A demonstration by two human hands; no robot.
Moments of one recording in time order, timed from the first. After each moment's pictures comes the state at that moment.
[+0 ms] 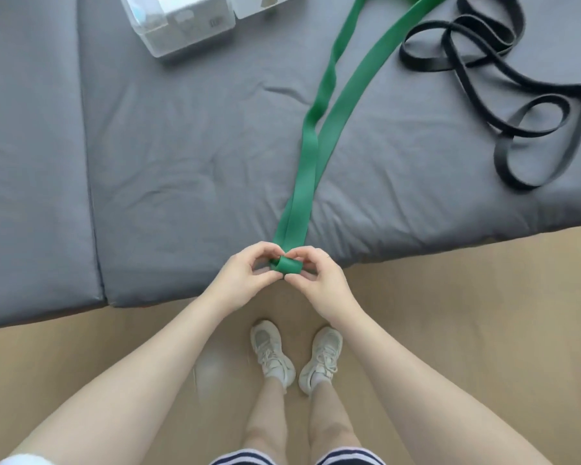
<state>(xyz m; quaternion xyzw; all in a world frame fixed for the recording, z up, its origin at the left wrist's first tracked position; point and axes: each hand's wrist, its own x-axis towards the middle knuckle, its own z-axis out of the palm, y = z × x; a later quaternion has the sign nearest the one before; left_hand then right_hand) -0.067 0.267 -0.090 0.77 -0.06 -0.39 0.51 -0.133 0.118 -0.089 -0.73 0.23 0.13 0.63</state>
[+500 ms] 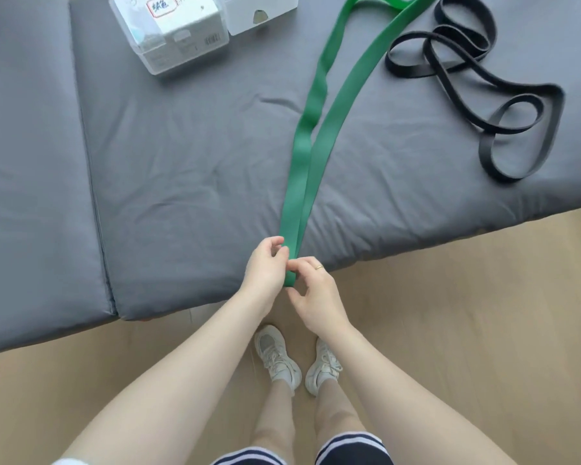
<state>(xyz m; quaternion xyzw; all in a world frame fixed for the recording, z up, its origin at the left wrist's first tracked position) -0.065 0.229 -0.071 0.76 0.16 -0.38 0.50 -0.140 0.157 -0.083 -0.83 0.21 0.08 0.51</state>
